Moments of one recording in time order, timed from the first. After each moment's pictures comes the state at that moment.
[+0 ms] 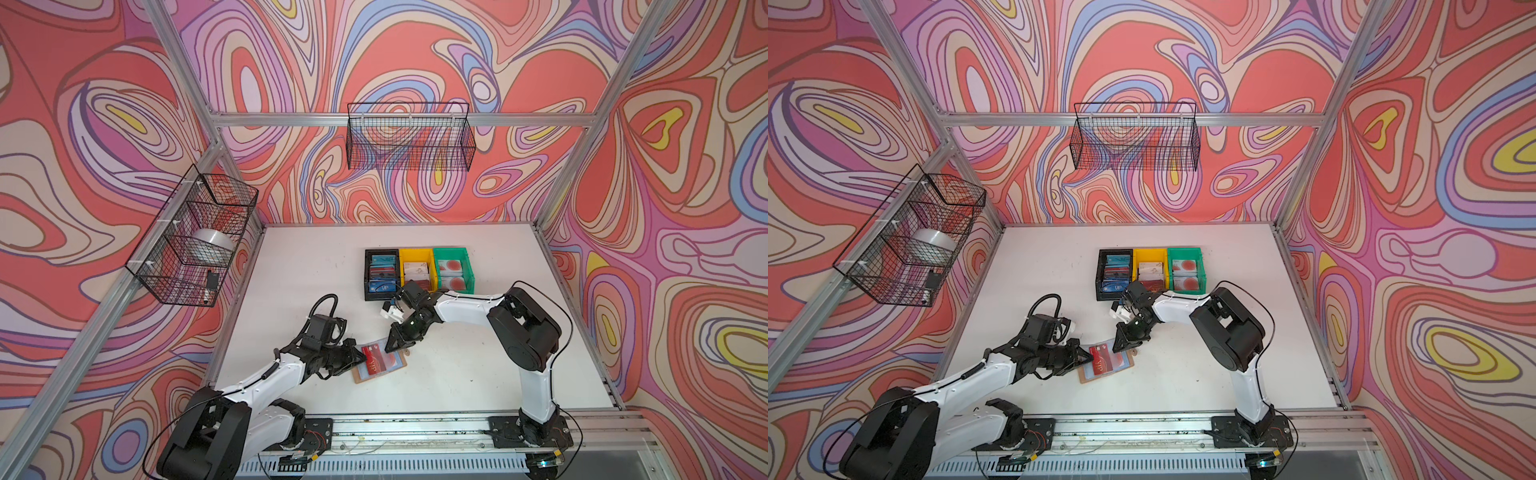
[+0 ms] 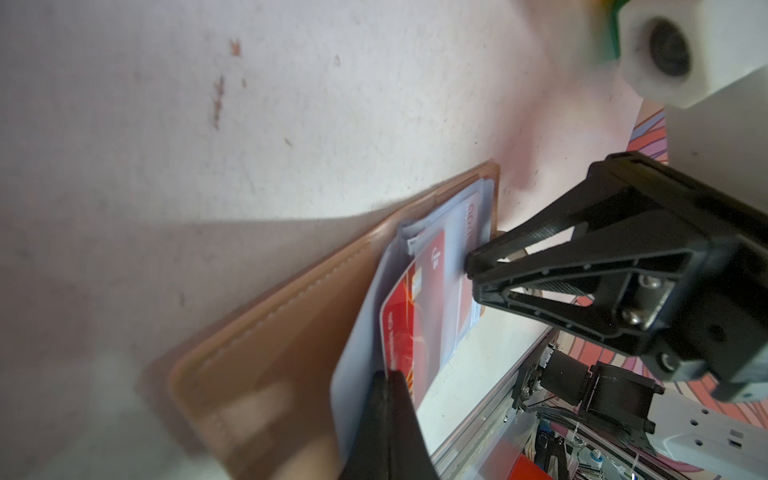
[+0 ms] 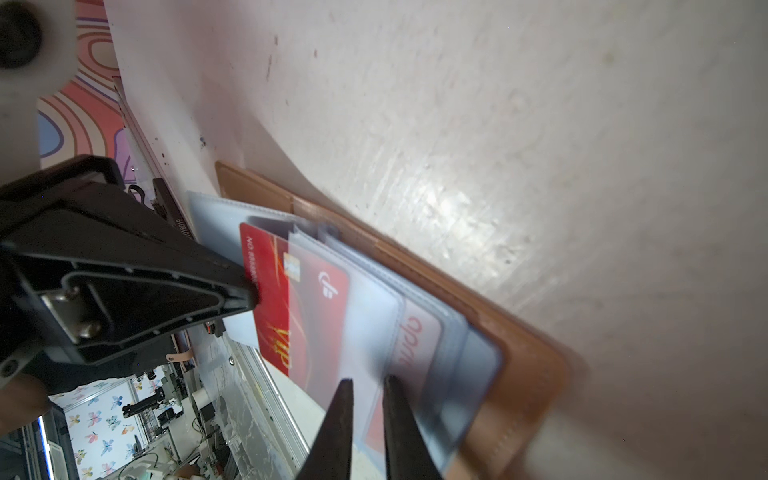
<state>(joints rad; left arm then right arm) -0.36 1.12 0.33 -0.22 0.57 -0.81 0.74 2.01 1.22 -0.49 -0.73 0.35</state>
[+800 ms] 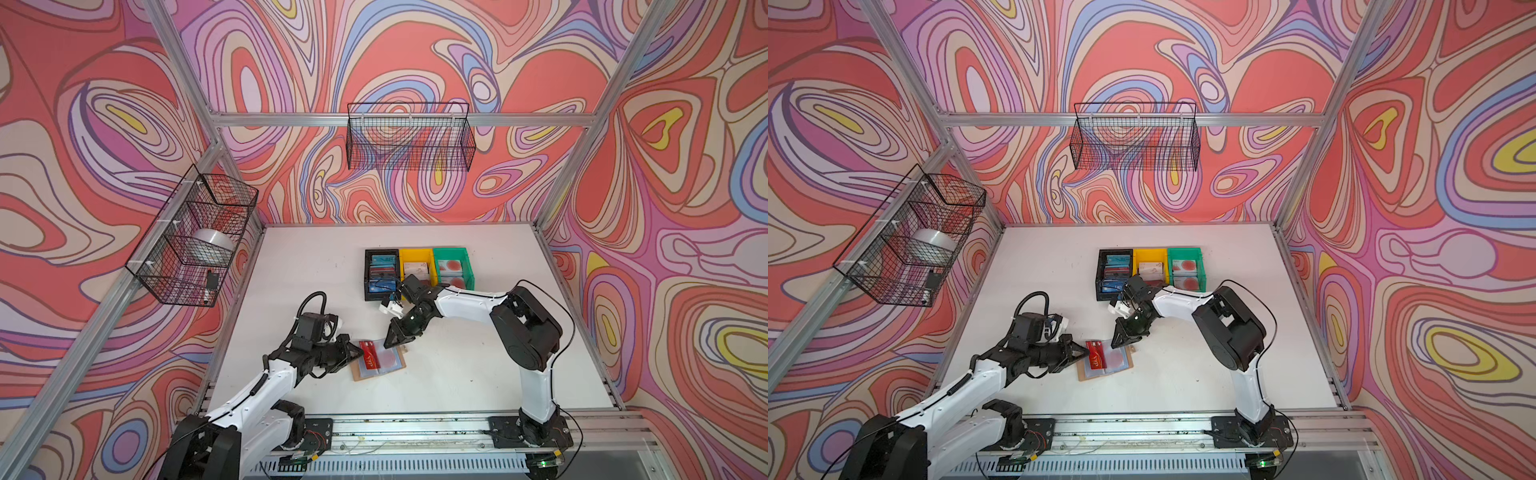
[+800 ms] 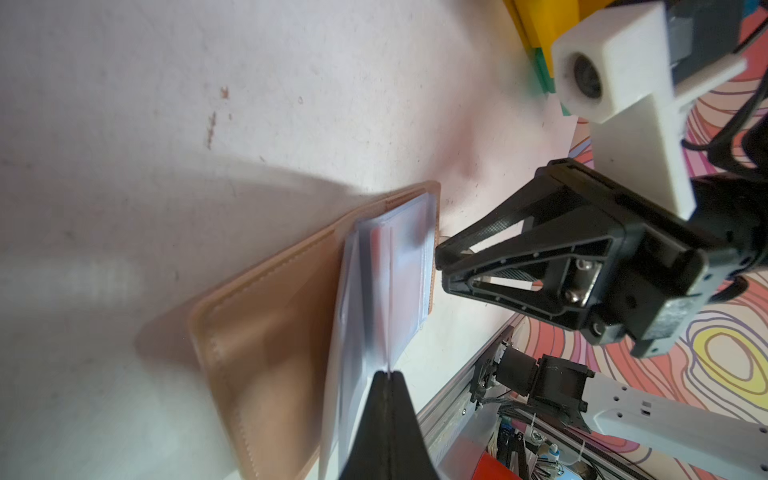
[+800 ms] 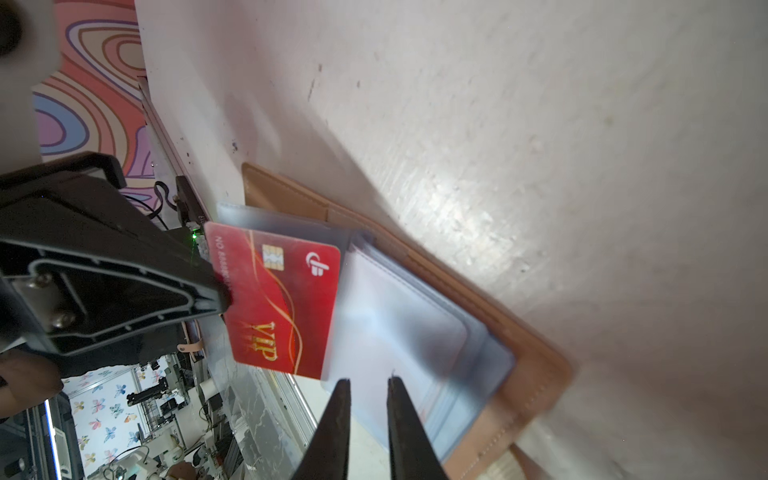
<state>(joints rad) -0.28 1.00 0.34 -0.26 0.66 -0.84 0.72 2.00 1.29 -0.55 -0.77 0.30</state>
